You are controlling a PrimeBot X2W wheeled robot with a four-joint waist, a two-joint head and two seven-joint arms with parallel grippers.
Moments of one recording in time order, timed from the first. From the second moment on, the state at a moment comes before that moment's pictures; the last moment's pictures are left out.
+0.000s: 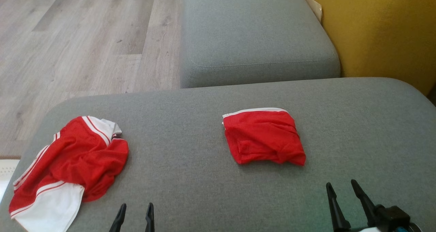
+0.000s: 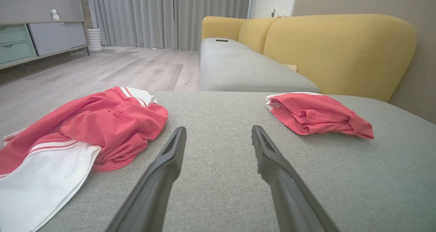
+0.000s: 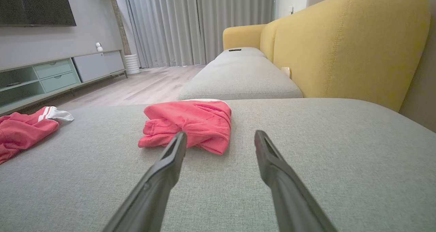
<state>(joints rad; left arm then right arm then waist) 0.38 0.06 -0.22 0.01 -0.13 0.08 -0.25 0.19 -0.11 0.10 0.29 0.16 0.12 -0.25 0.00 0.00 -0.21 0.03</state>
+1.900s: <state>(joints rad) 0.06 0.06 -0.39 0.00 -0.11 0.06 -0.25 -0.50 -0.28 0.25 0.67 0.53 0.12 -0.05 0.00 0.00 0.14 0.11</state>
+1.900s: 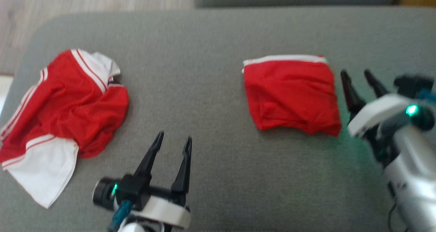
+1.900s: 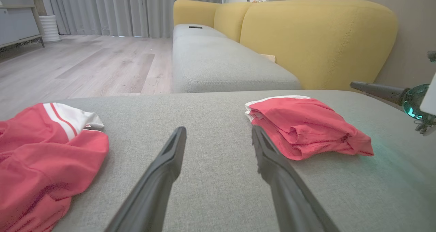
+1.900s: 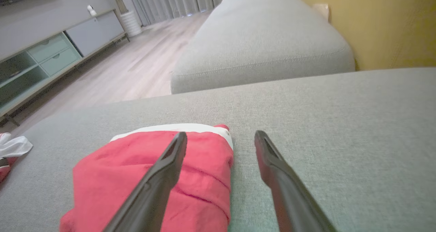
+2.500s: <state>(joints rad) -0.04 0.06 -0.42 -0.02 -0.12 0.08 -0.25 -0.59 -0.41 0.47 0.70 0.75 0.12 0.17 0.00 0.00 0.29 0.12</state>
